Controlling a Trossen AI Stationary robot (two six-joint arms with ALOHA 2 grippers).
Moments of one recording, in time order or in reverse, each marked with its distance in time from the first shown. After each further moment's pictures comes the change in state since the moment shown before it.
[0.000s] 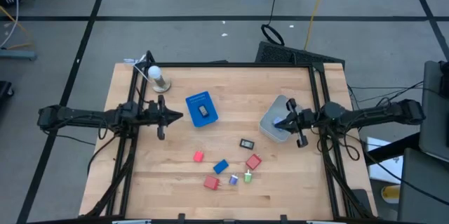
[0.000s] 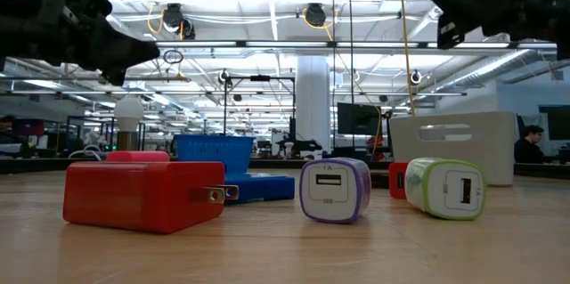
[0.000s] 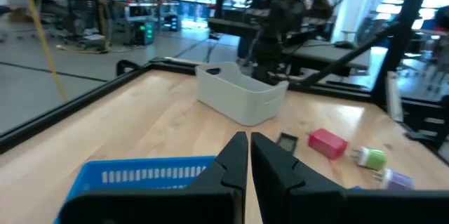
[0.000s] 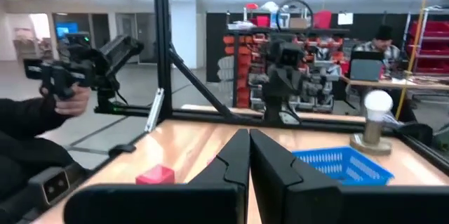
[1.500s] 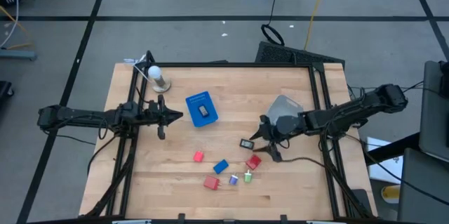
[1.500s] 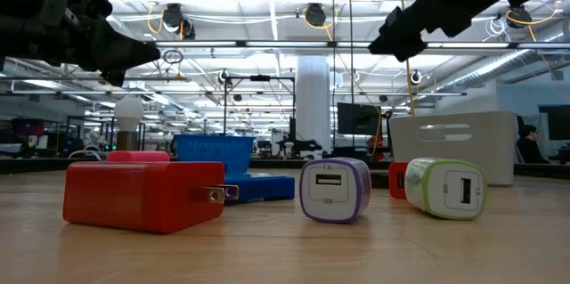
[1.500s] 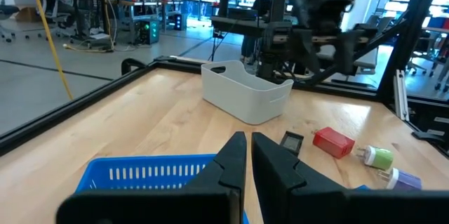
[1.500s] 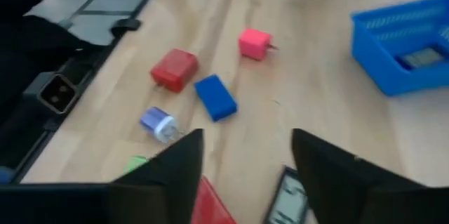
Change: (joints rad) left arm 0.000 0.000 0.000 -0.004 -0.012 0.004; right arm 0.202 0.630 0.539 -0.544 0.111 0.090
